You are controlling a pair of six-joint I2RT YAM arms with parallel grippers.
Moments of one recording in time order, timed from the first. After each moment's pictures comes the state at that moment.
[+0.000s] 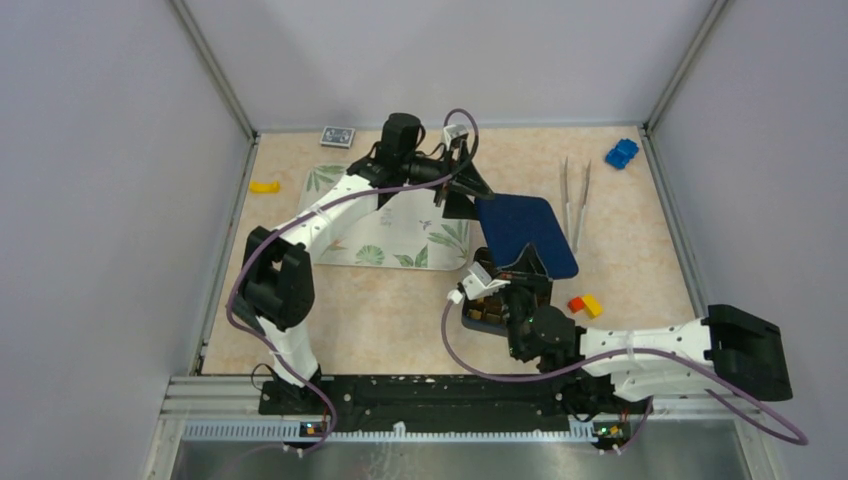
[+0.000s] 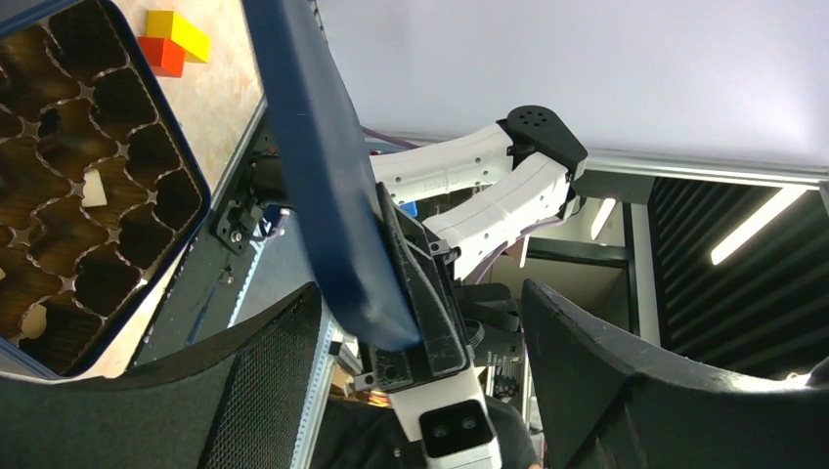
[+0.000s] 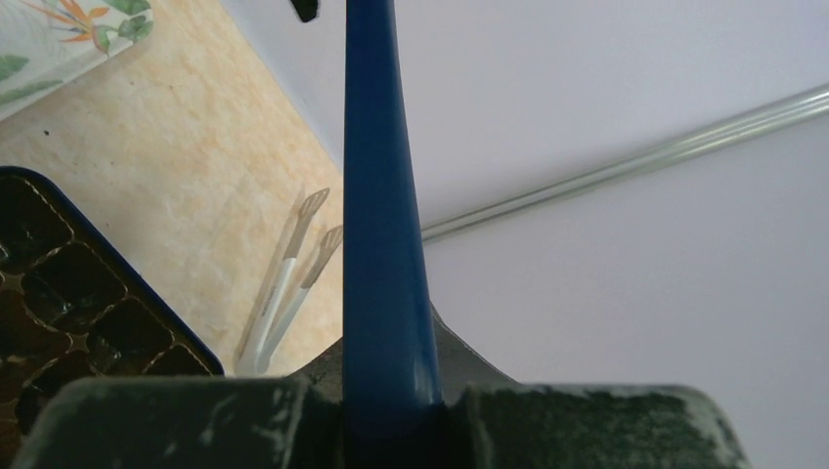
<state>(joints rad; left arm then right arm) -0.53 1.83 1.57 -0.14 1.19 -1.13 1.36 1.05 0.40 0.91 1.29 -1.34</state>
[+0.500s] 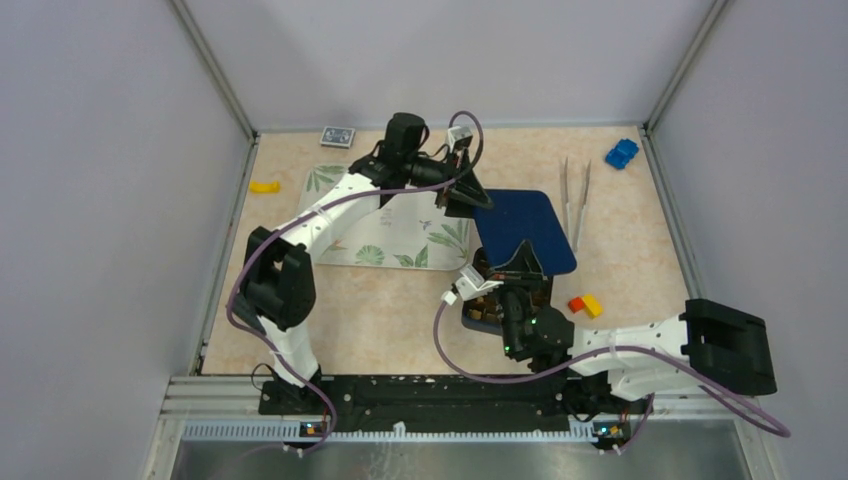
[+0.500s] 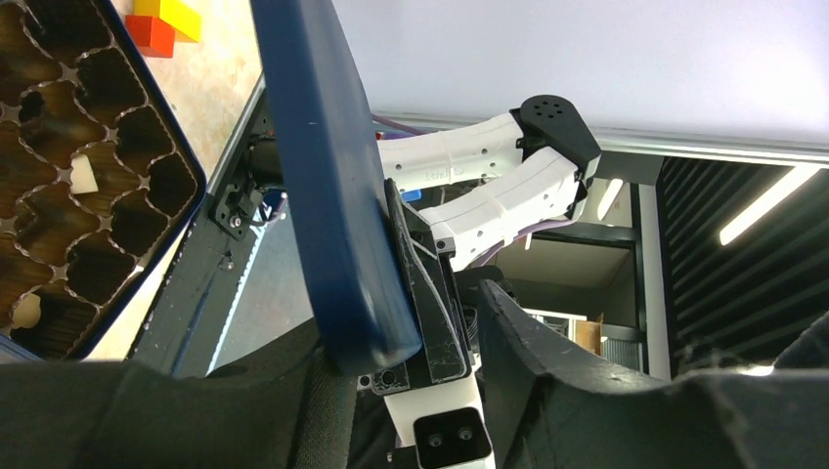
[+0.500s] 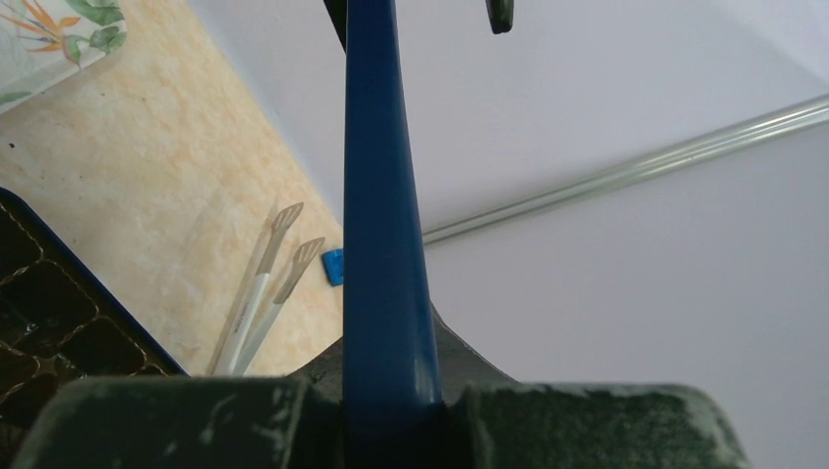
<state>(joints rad) -0.55 1.83 1.60 -0.22 1.22 -1.07 1.36 1.17 0.39 1.20 1.26 -1.57</state>
